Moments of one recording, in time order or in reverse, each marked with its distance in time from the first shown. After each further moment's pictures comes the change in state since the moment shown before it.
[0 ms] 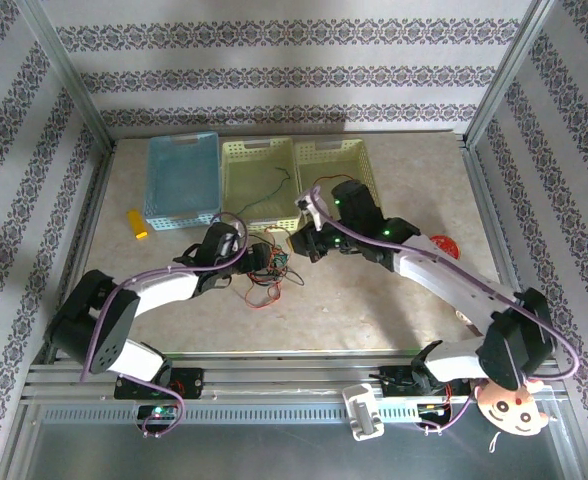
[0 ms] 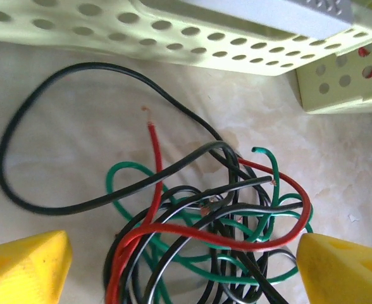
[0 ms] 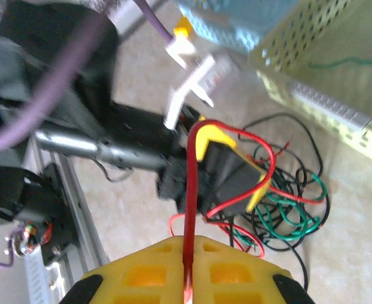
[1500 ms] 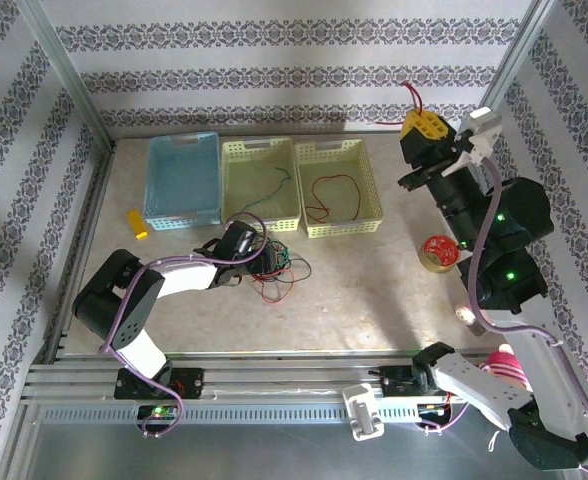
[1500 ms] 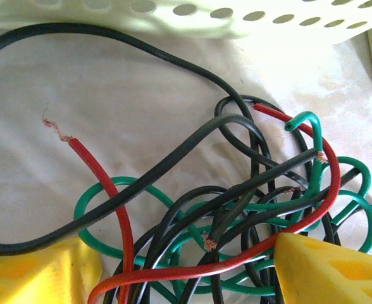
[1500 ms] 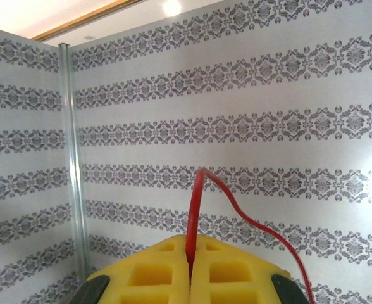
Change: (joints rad) left arm -0.063 0.175 0.104 -0.072 -0.122 0.043; right arm -0.181 -0.415 0.254 0.331 0.523 -0.117
